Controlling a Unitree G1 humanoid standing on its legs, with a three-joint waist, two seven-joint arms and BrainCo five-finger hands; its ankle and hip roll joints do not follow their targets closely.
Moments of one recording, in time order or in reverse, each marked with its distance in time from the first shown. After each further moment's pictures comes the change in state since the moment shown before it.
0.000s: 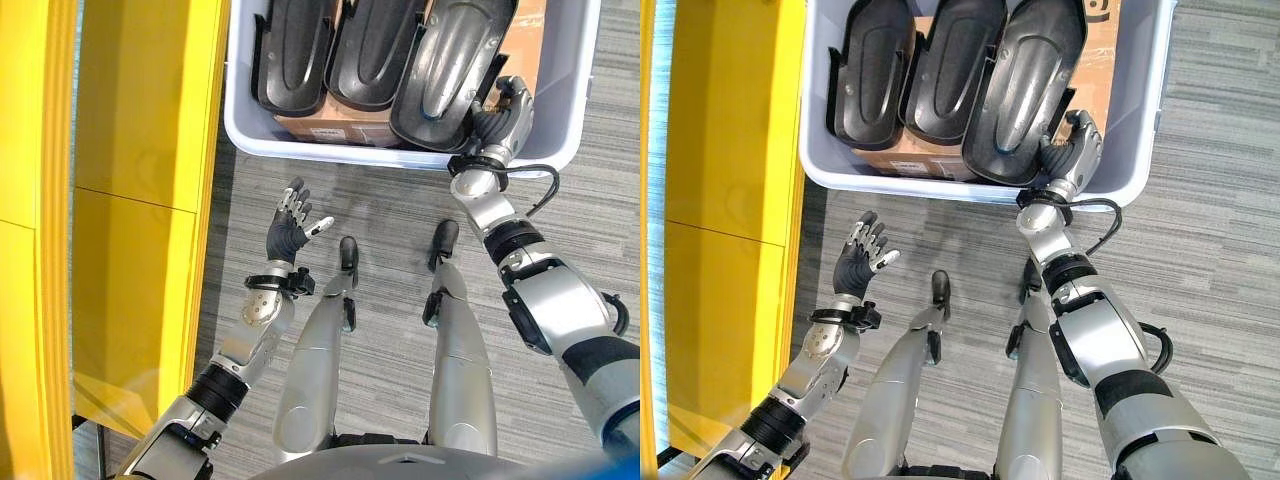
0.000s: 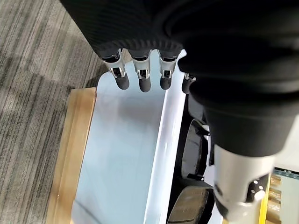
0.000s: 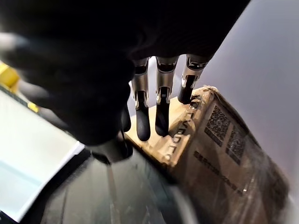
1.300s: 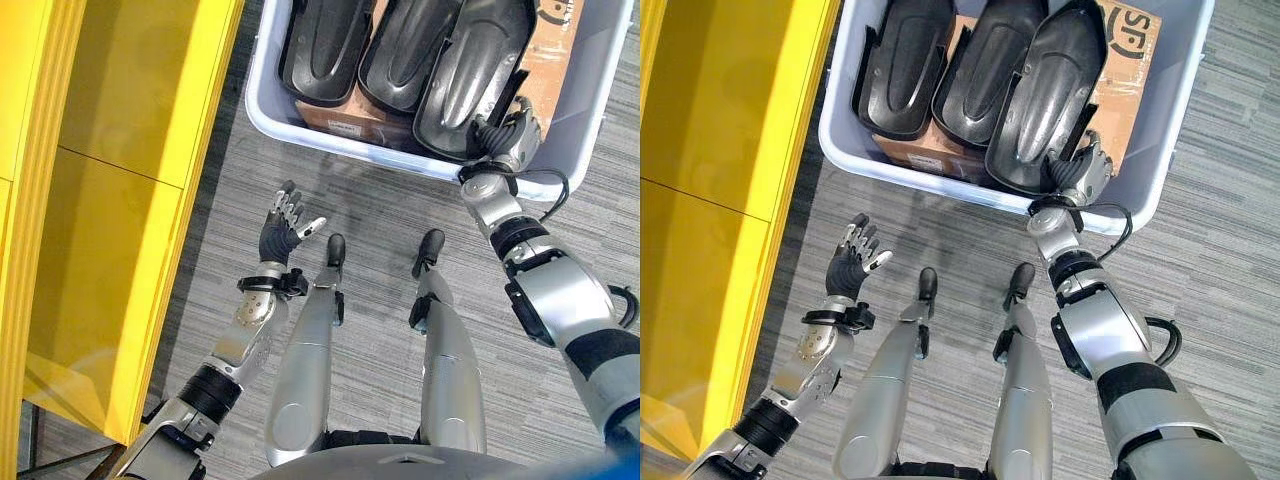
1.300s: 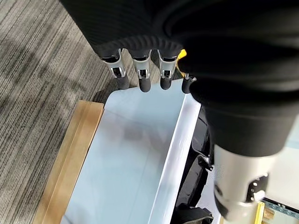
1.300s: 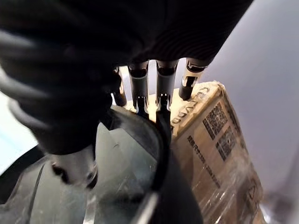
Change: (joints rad) left arm 0.004 0.043 0.004 0.000 -0.020 0.001 0.023; right arm -0.054 -0.012 0.016 0.150 0.081 0.056 0.068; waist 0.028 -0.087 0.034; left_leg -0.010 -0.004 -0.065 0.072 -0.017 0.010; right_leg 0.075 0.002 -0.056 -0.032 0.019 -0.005
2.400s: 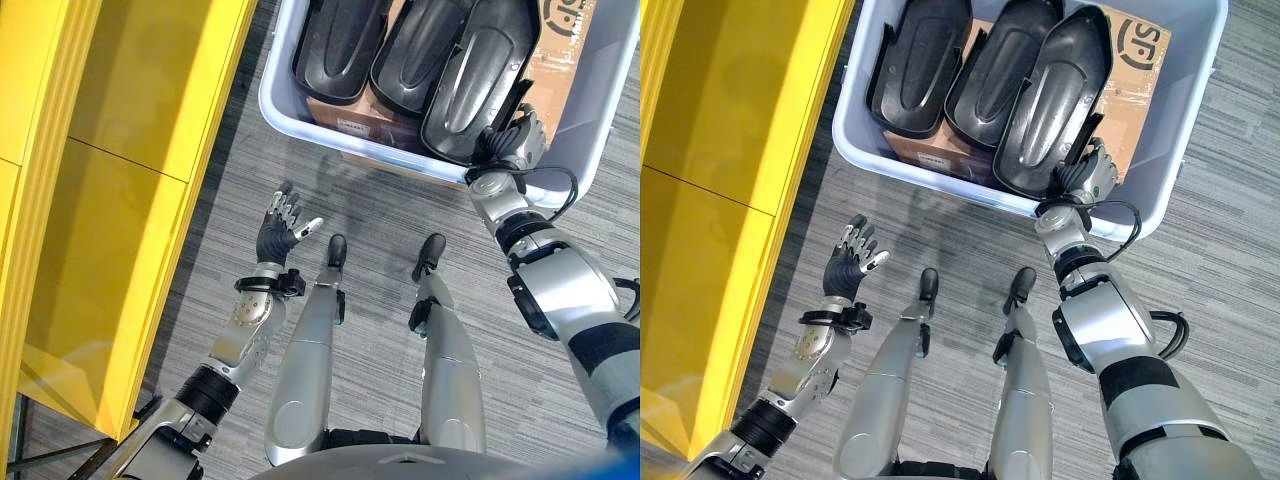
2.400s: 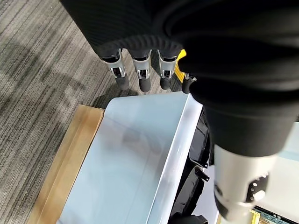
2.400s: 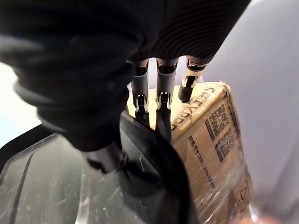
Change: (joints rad) left arm 0.013 0.001 0.004 0.000 -0.020 0.002 -0.015; right arm -0.038 -0.022 0.036 0.095 0.043 0.017 0.066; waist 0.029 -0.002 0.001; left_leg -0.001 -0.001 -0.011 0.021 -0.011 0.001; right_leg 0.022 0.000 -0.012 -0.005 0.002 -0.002
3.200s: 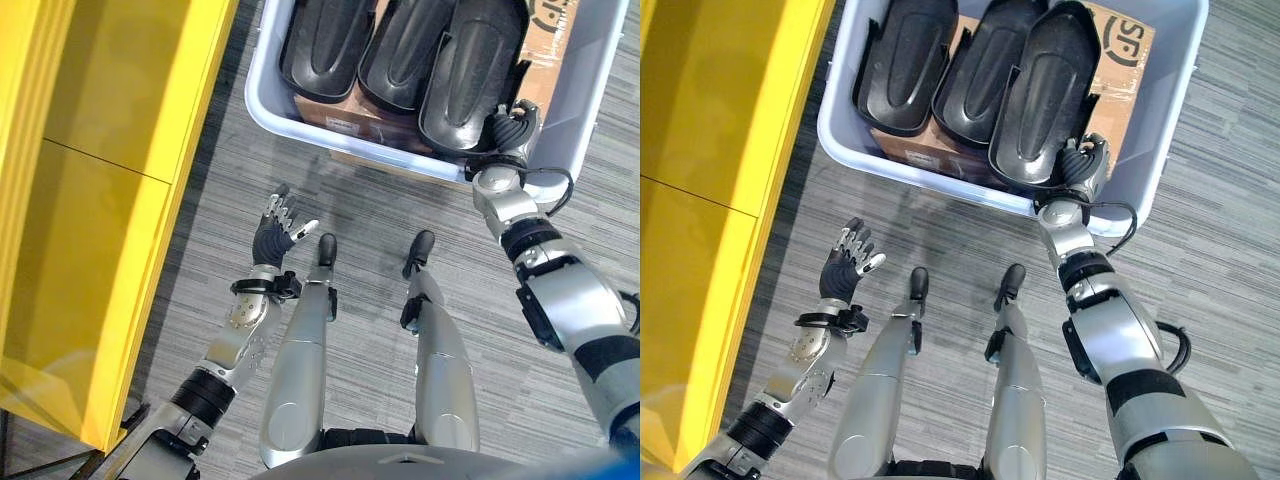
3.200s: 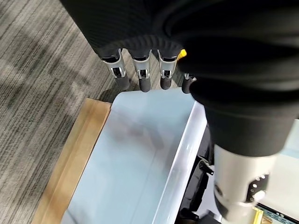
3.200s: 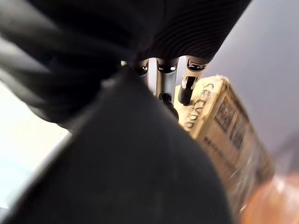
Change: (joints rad) left arm 0.016 0.016 0.017 0.001 -0.017 0.003 -0.008; right arm 0.149 -0.033 -0.085 -0.343 0.193 -0.083 0.062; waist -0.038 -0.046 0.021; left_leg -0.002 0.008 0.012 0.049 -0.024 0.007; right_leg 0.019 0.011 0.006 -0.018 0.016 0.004
